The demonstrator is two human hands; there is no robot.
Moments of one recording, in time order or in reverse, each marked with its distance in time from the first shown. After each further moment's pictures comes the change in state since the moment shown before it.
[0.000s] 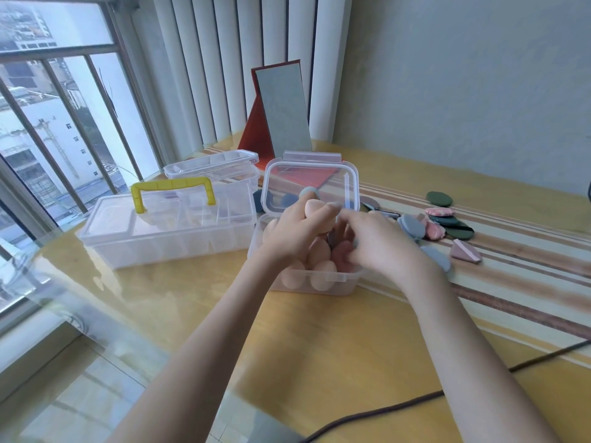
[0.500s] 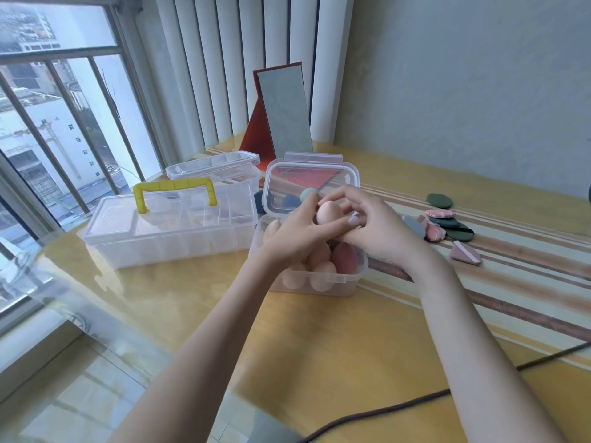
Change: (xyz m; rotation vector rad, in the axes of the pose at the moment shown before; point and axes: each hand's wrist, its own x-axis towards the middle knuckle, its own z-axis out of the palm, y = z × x) left_hand -0.009 0.011 -0.004 0.089 -0.125 0.021; right_hand -0.002 -0.001 -0.014 0.734 0.009 -0.095
